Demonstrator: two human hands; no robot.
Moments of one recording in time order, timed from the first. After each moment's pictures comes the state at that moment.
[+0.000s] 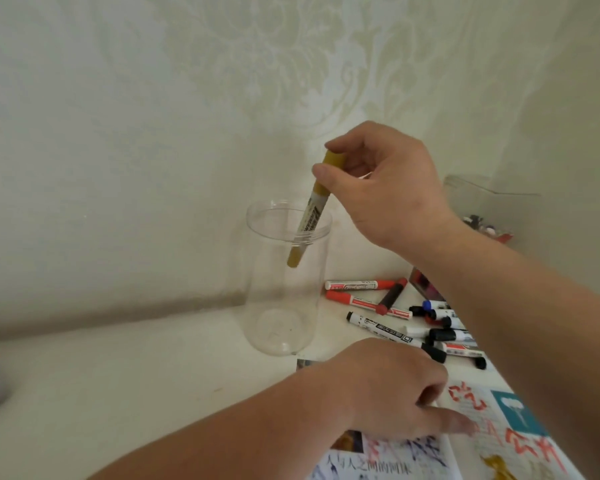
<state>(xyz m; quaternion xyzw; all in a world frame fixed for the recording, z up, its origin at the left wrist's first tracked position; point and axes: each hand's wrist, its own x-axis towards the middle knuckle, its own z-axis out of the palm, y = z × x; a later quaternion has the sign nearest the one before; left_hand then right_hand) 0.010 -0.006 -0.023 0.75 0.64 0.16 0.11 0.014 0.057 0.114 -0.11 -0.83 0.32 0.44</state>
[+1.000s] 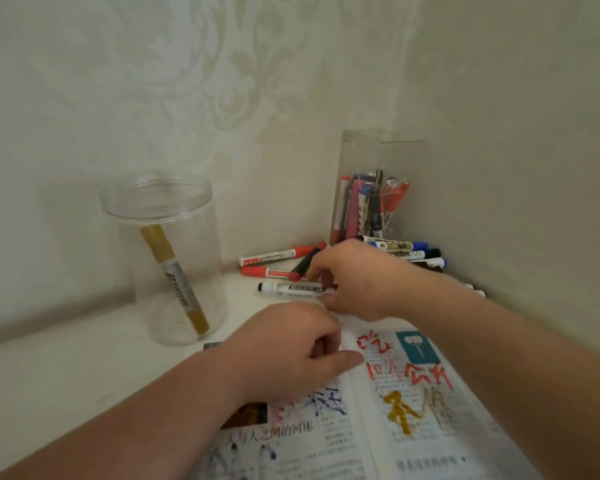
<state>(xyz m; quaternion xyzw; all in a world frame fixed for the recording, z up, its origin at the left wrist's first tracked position) 0.013 0.003 -0.033 0.72 0.66 0.20 0.08 0.115 0.124 0.030 -0.26 -0.96 0.06 0.00</state>
